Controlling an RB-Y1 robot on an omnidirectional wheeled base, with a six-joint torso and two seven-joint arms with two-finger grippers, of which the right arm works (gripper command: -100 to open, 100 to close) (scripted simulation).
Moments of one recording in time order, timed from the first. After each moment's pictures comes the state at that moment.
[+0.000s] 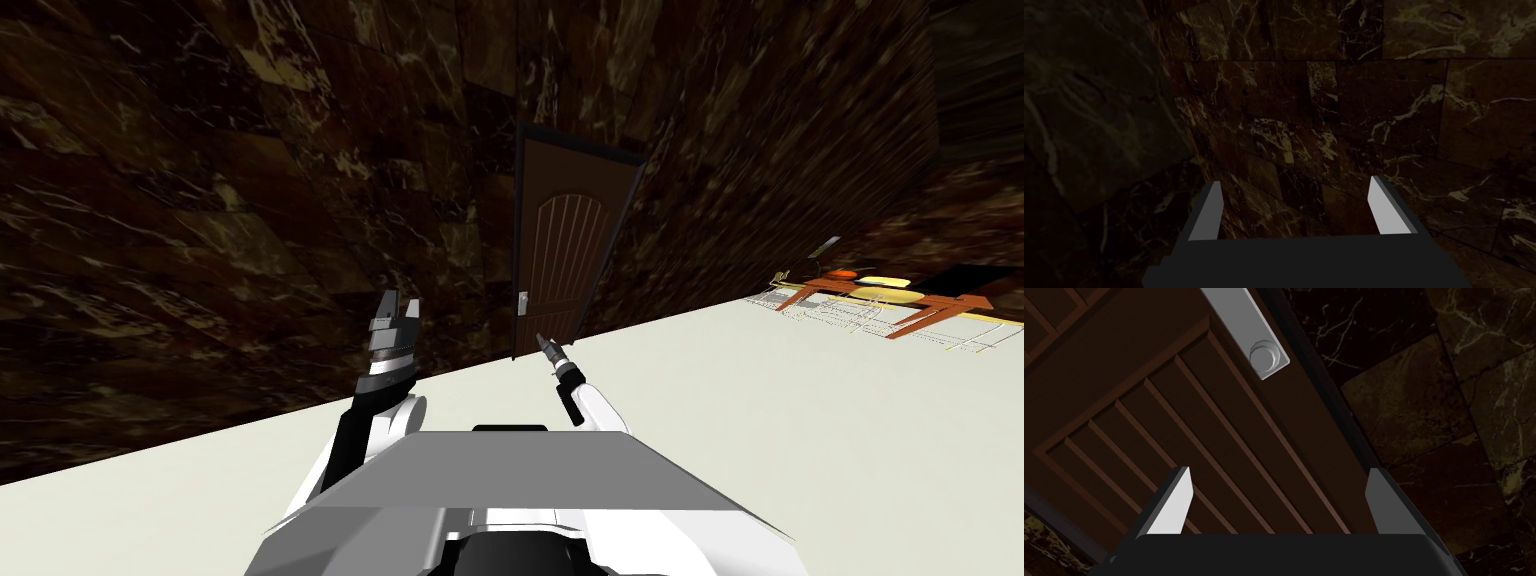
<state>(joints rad) 0.23 -0.30 0.30 -1.77 1.48 0.05 -0.73</state>
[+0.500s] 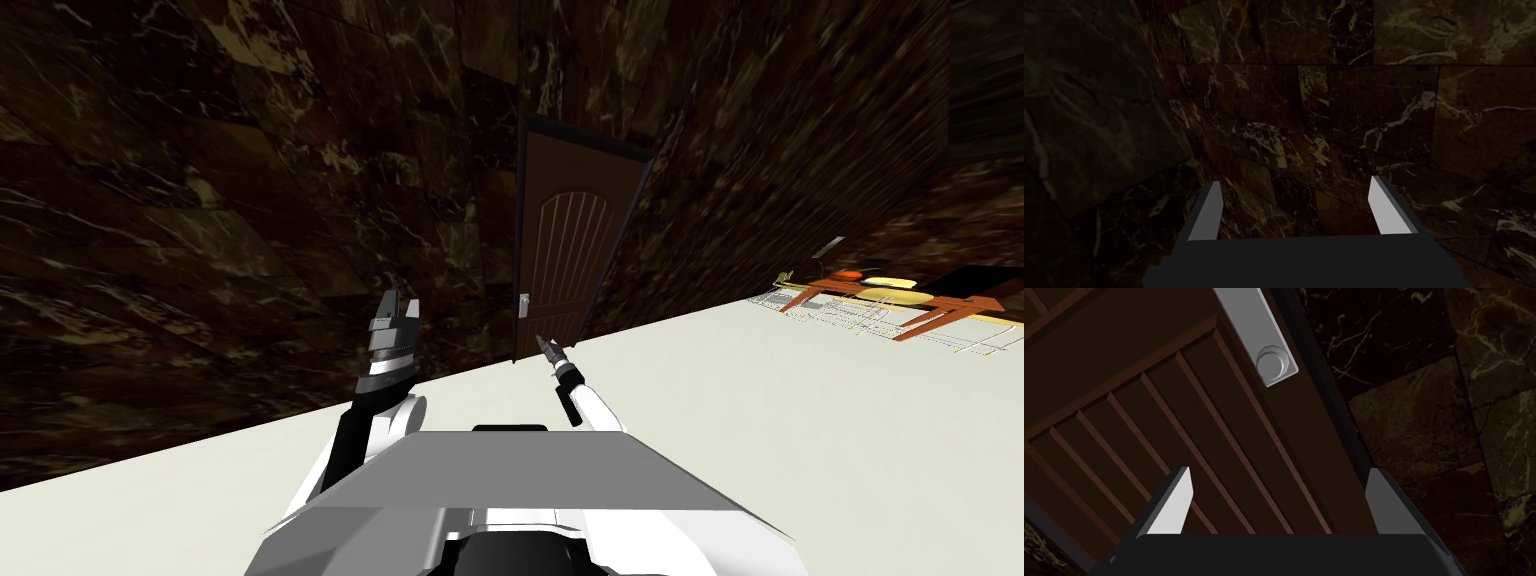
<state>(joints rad) 0.21 -0.32 0.33 -1.72 1.61 0.11 -0.80</state>
